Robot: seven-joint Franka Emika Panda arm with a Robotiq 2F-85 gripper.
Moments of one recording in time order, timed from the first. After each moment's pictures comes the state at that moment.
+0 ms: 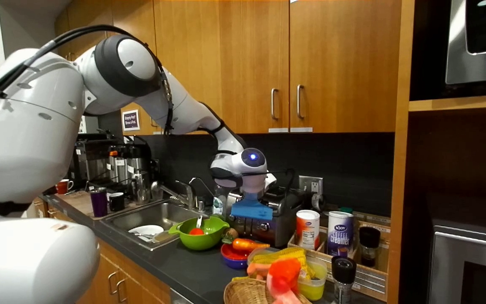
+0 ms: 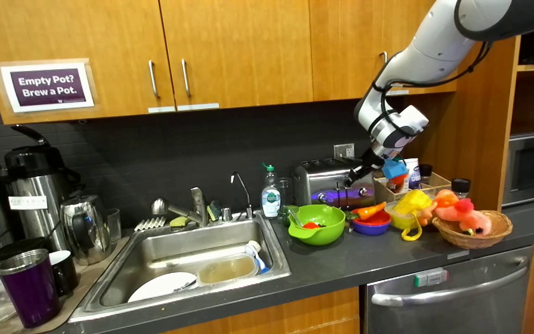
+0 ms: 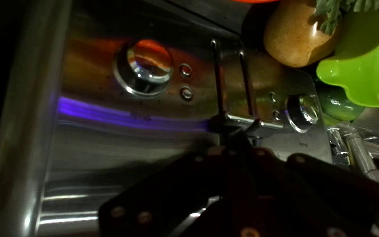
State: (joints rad) arm 0.42 0.44 -0.55 -2.00 1.54 2.63 -1.63
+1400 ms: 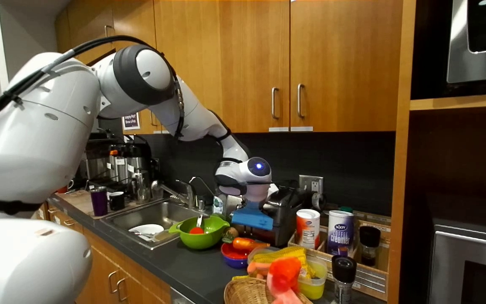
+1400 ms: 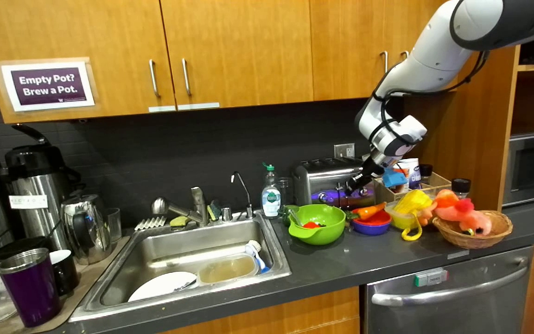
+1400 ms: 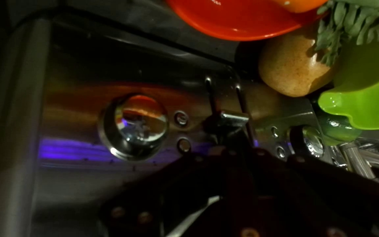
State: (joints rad) arm 0.25 0.48 -0.38 -1.96 1.50 2.62 -1.59
